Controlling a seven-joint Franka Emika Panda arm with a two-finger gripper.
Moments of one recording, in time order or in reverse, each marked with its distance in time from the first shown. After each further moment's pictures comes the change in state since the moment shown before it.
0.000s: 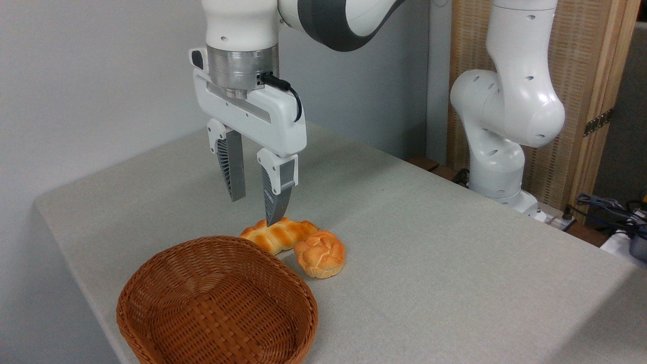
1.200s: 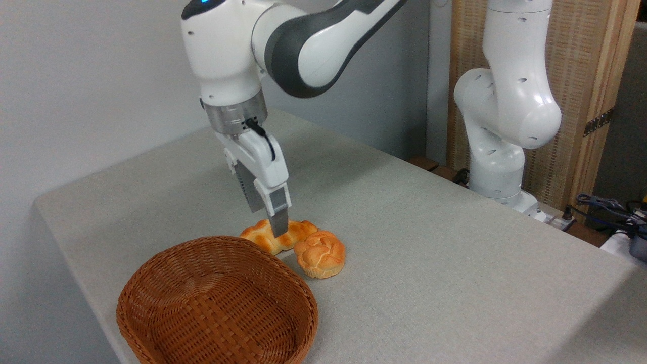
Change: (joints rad) arm -0.128 0.080 -0.015 -0.105 0.003 0.014 0.061
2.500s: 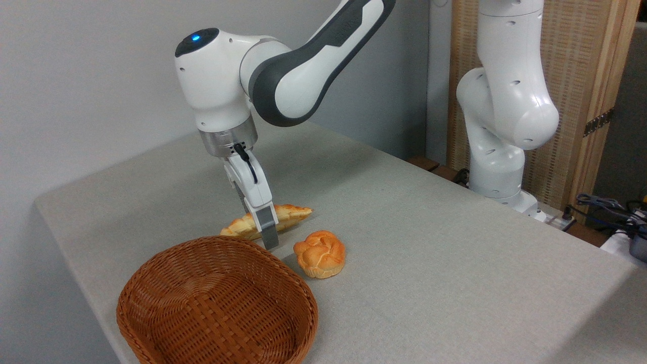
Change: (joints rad) arm -0.072 0.080 -0.003 -0.030 0.001 0.083 0.044
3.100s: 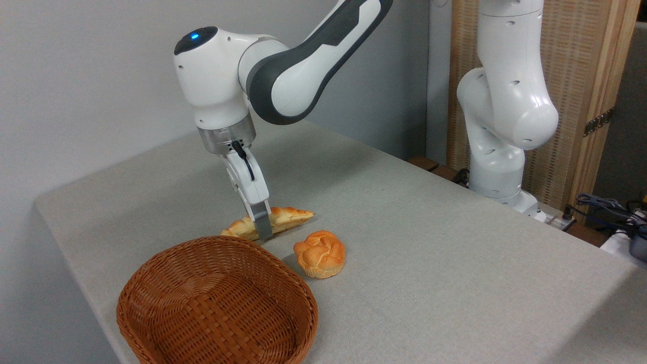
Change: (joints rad) arm -0.014 0.000 -0.005 0.001 0.000 0.002 0.000
